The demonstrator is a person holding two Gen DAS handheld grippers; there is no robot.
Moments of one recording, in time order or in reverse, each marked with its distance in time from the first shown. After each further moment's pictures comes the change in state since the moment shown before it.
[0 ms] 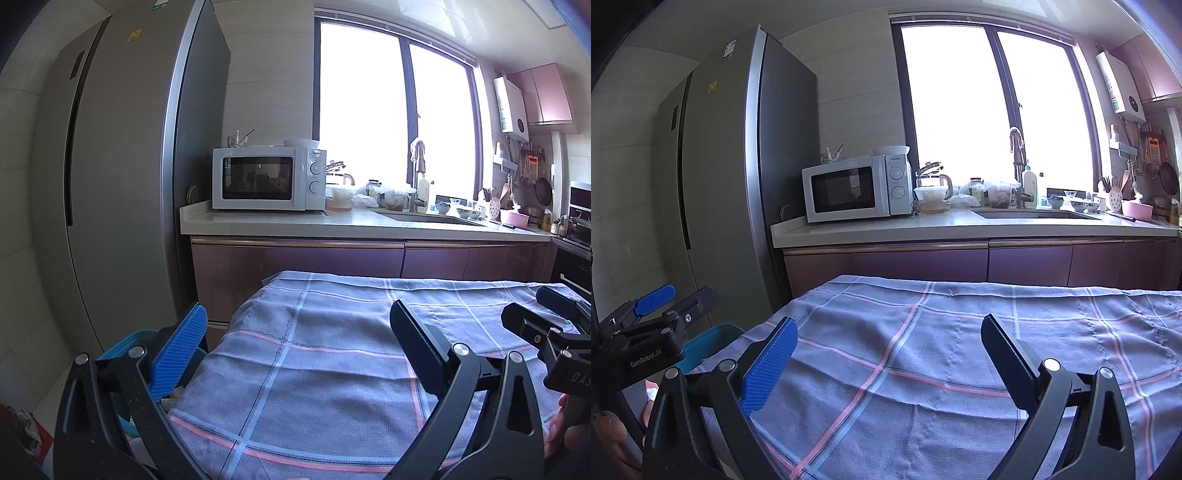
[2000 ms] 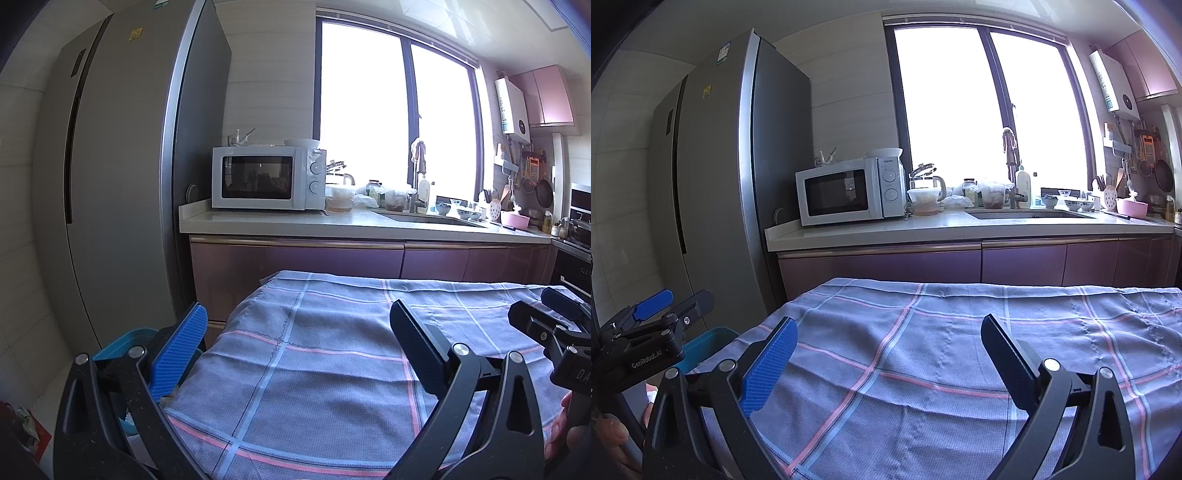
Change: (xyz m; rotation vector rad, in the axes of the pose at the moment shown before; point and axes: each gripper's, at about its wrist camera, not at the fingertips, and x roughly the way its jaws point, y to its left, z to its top) left arm 0.005 -0.002 -0.001 -0.005 -0.001 -0.002; right arm 0.000 -0.009 0.002 0.013 -0.005 -0.015
